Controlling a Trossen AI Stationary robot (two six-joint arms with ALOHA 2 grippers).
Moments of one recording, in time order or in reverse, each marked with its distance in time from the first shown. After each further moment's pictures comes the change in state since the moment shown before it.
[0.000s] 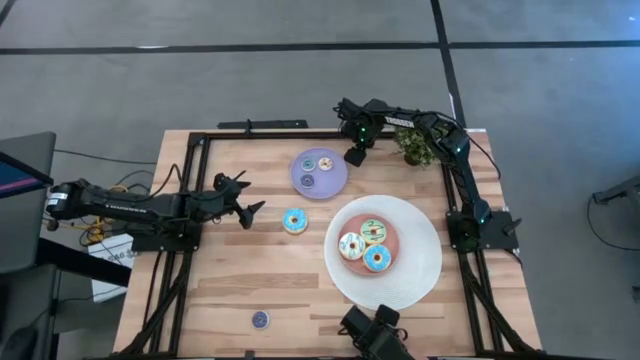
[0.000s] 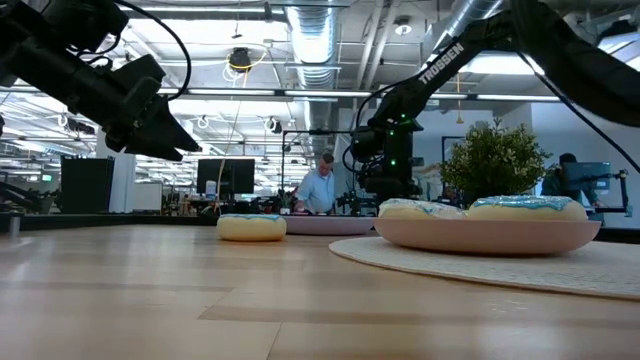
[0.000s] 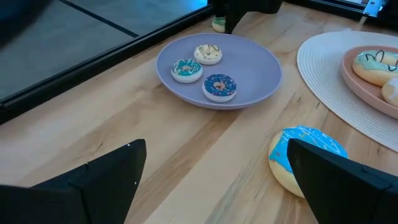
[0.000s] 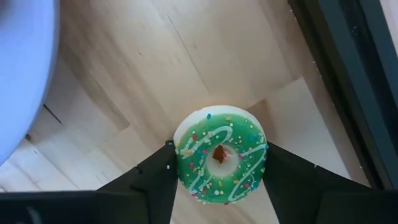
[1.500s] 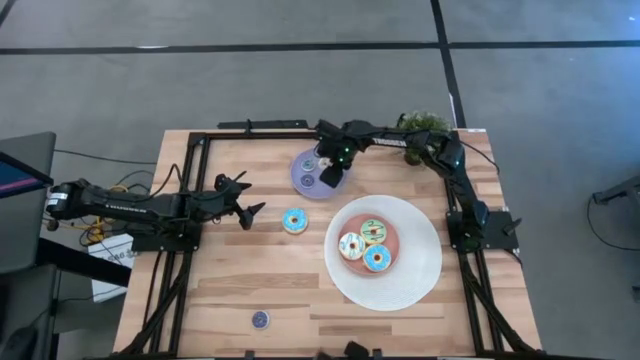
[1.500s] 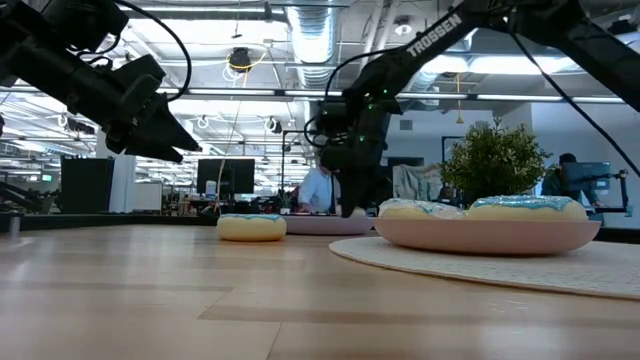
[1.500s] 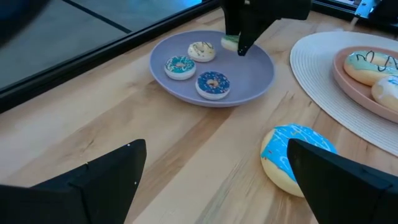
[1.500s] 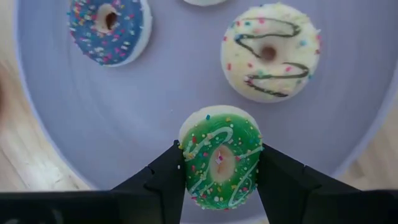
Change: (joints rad) left arm 0.000 0.000 0.000 0.000 0.027 -0.021; right arm 0.247 -0.043 0.001 0.093 -0.167 0.242
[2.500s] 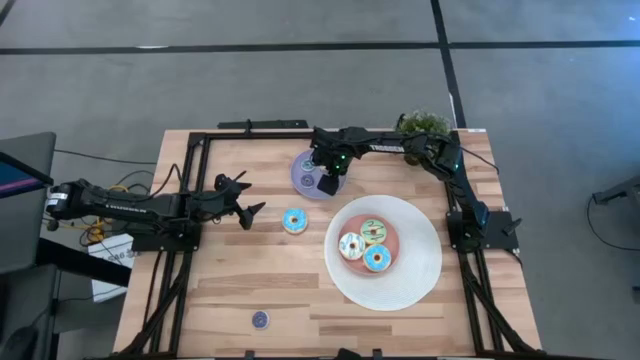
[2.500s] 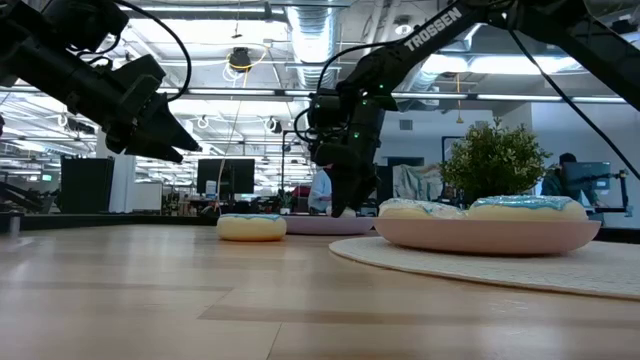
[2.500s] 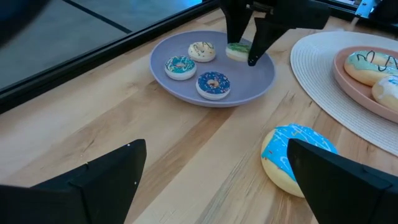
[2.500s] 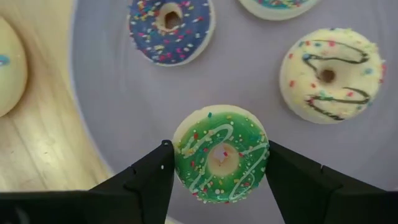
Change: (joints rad) left arm 0.000 0.000 0.000 0.000 -0.001 0.001; right arm 0.052 -0.001 0.000 0.031 0.020 -0.074
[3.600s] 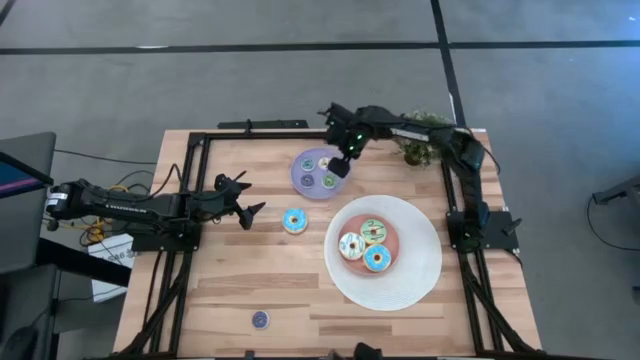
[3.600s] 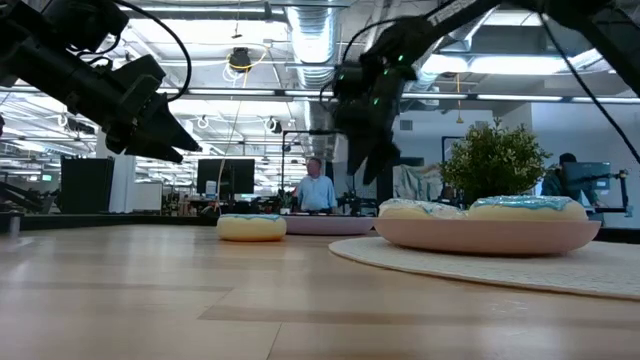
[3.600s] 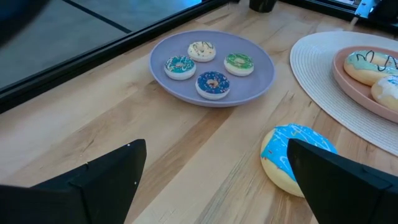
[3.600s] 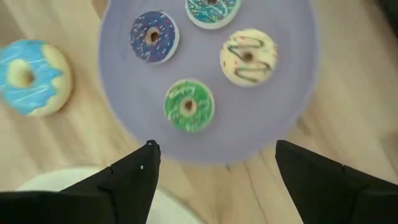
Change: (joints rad) left arm 0.000 0.000 0.000 0.000 0.002 0.000; right arm -0.080 -0.159 0.000 -0.121 -0.055 0.038
